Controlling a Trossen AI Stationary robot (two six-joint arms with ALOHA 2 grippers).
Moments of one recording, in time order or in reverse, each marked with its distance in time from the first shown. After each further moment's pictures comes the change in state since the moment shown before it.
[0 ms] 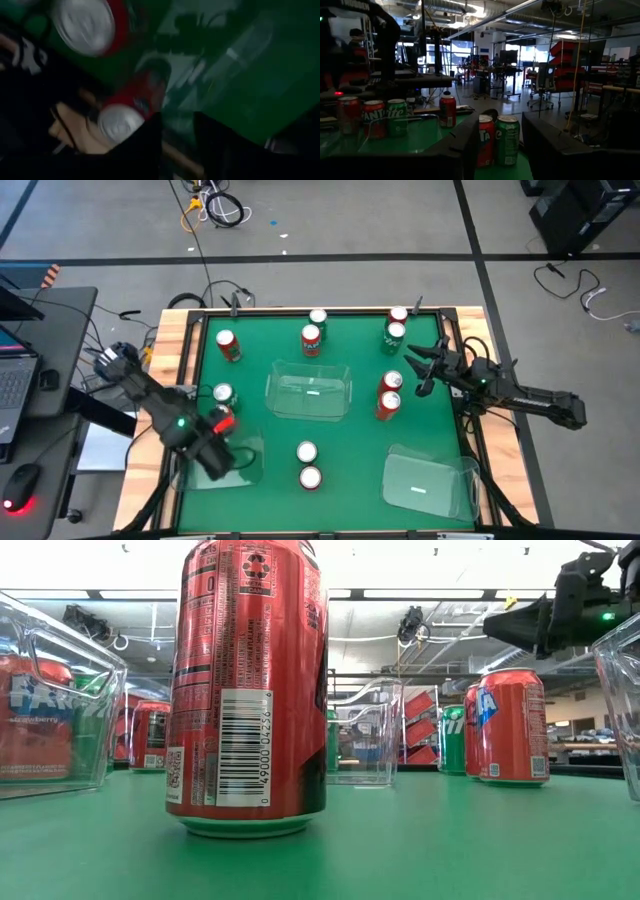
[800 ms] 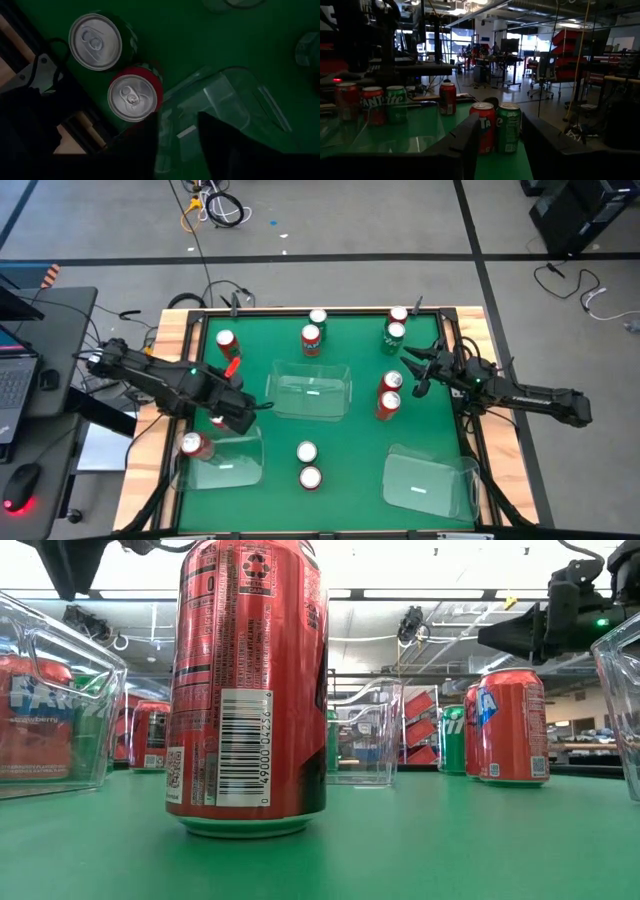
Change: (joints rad) left arm 0.377 -0.084 0.000 0.000 -0.056 0.025; right arm 0.000 0.087 0.000 0.026 0.000 0.001
